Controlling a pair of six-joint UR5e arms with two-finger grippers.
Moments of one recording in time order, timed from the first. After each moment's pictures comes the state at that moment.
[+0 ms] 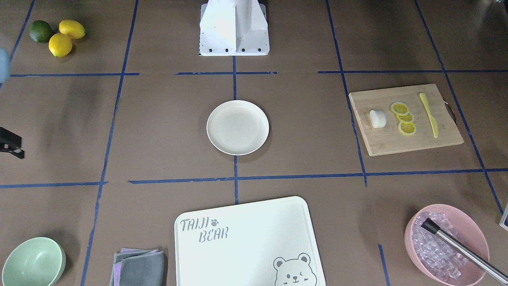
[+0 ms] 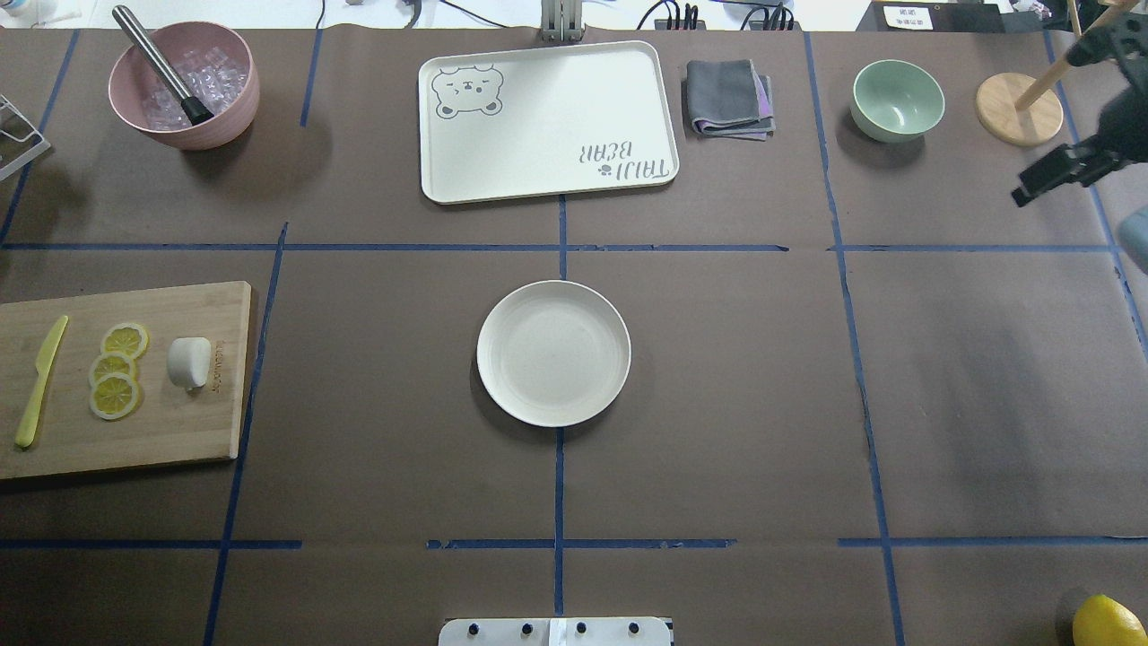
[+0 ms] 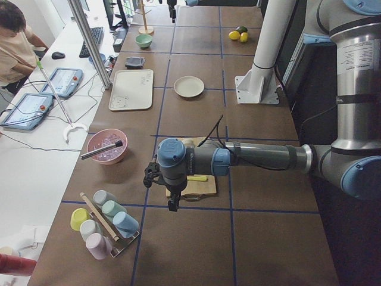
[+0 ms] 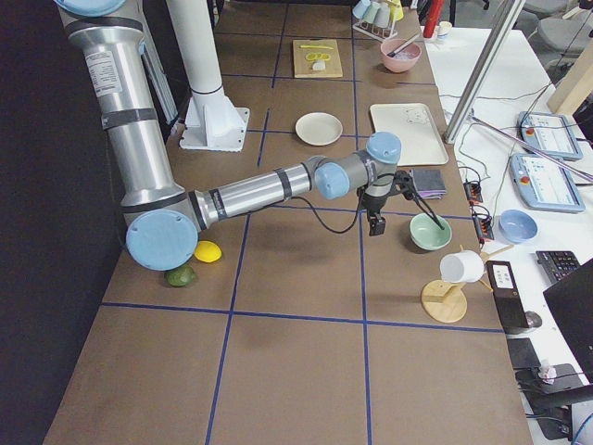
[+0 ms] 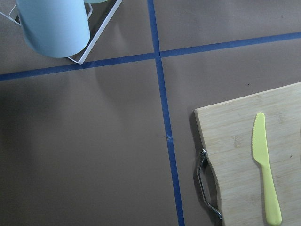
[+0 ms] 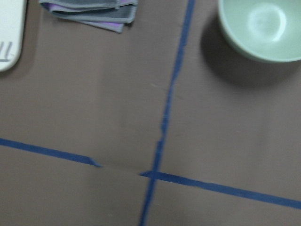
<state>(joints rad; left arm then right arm) -1.55 -1.44 -1.73 -1.56 -2.36 0.11 1.28 -1.41 1.67 -1.49 2.29 0.12</state>
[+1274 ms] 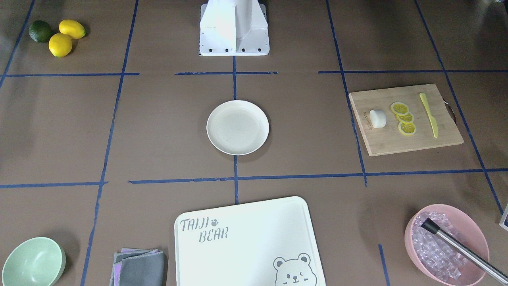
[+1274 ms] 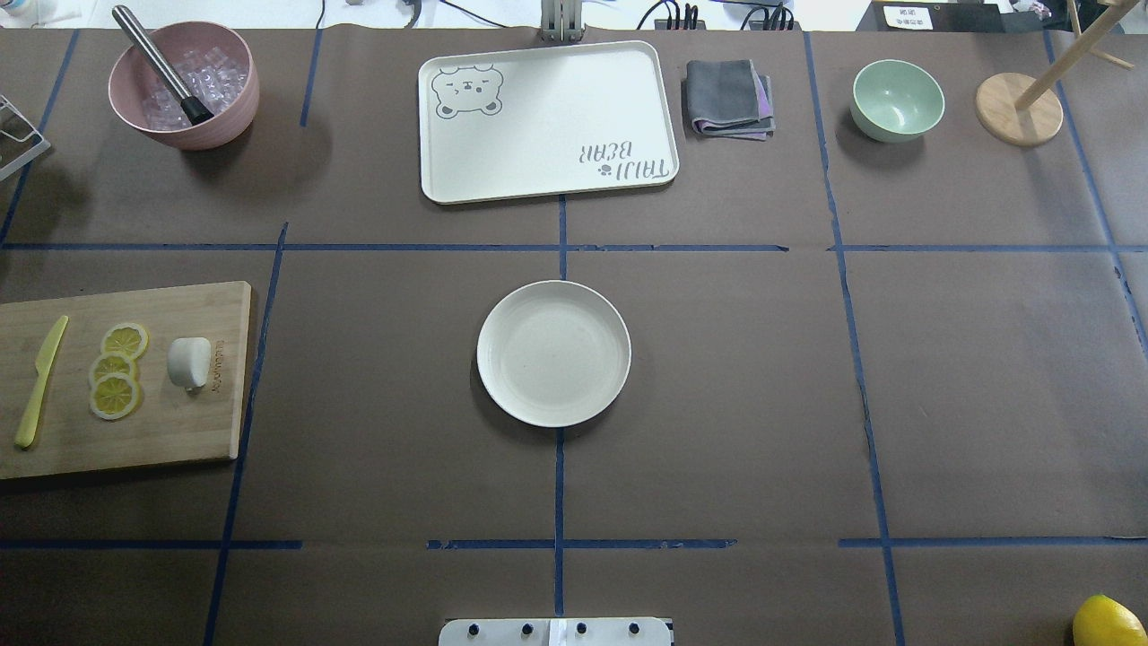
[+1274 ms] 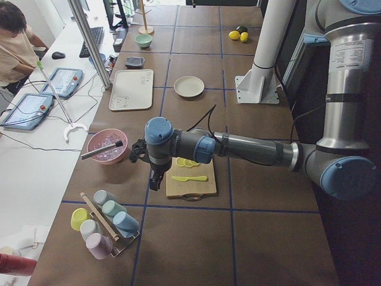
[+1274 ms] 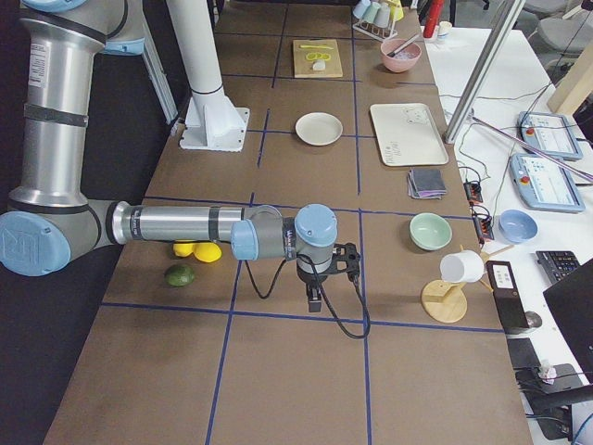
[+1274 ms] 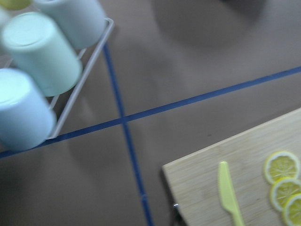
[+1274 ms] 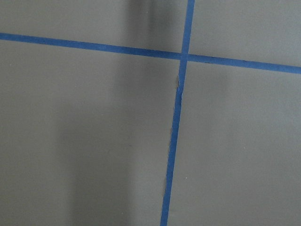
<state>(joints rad) -1.42 -1.54 -1.77 -1.67 -2.39 -0.03 1.49 -1.74 1.76 -1.48 2.34 0.02</state>
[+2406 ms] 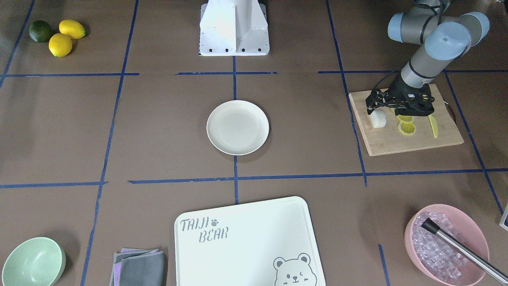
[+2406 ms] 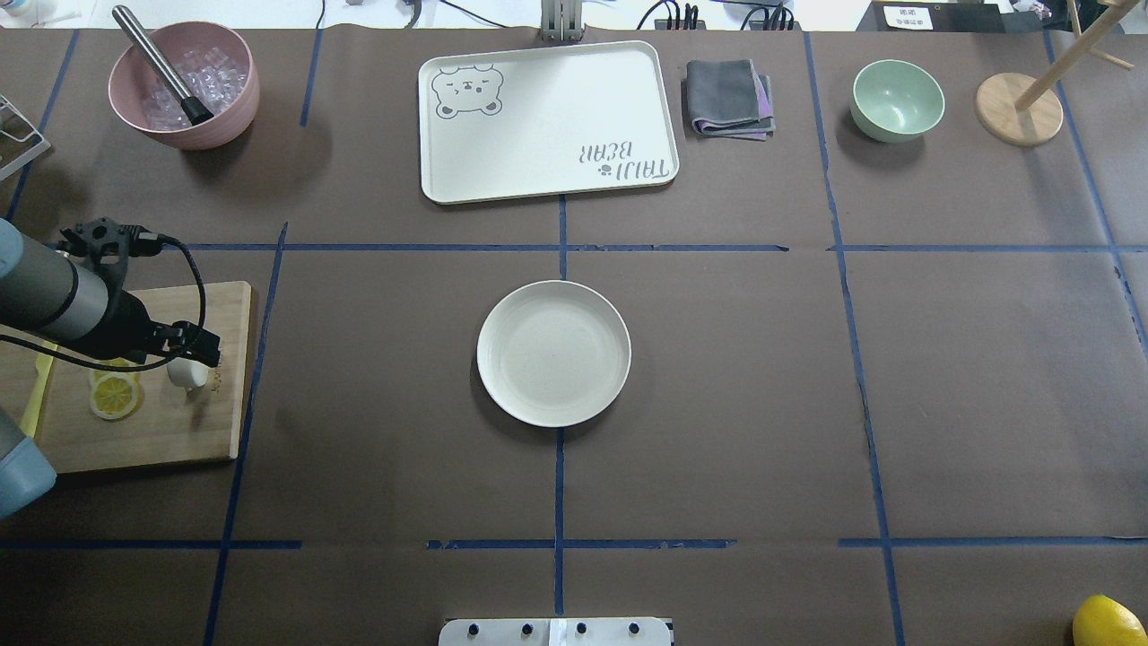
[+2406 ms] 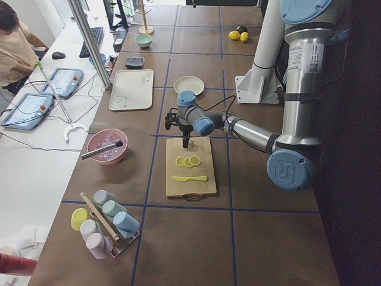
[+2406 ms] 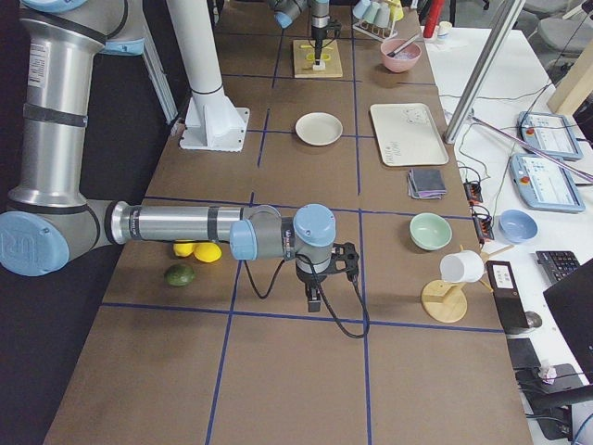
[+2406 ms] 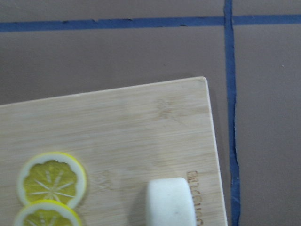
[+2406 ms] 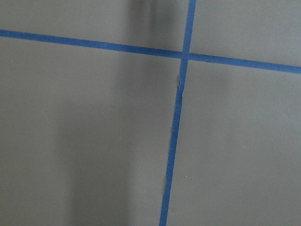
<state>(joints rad) -0.78 -1.59 -1.83 -1.97 -2.09 -0.95 1.49 -1.75 1.77 -1.48 2.34 0.01</state>
